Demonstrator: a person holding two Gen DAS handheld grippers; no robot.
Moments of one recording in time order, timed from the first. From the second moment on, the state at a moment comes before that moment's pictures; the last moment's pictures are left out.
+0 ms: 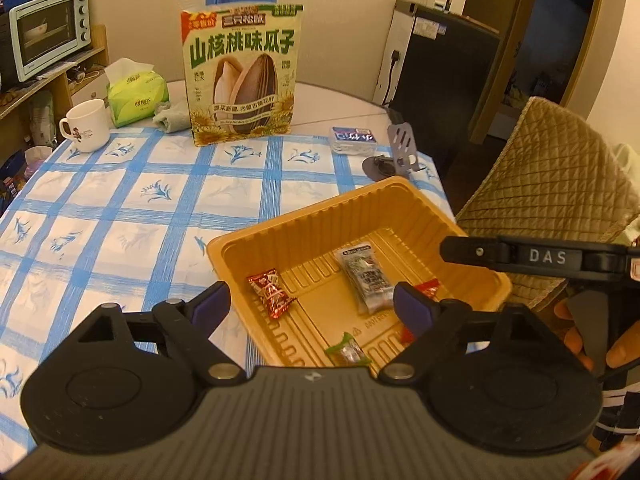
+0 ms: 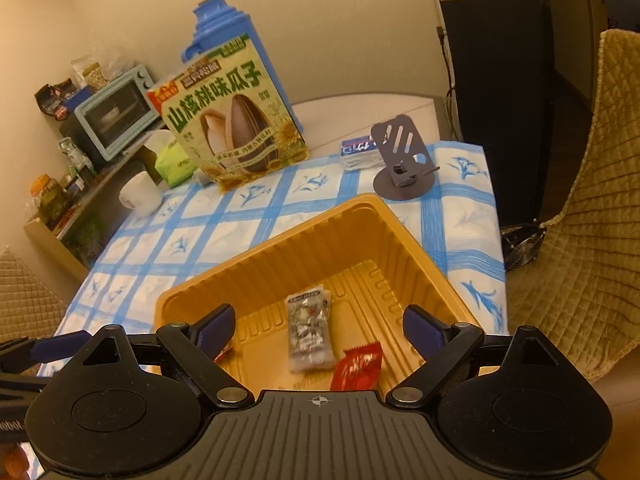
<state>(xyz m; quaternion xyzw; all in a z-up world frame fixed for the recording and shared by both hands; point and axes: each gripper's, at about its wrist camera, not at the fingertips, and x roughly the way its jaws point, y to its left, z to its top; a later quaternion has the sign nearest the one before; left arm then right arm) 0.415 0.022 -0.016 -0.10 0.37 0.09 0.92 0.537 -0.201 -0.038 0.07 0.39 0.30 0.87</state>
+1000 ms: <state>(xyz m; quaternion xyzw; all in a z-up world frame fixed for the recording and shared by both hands) 0.161 0.051 0.013 -0.11 0.34 0.08 0.93 0.288 -0.215 -0.012 0.05 0.38 0.29 0.88</state>
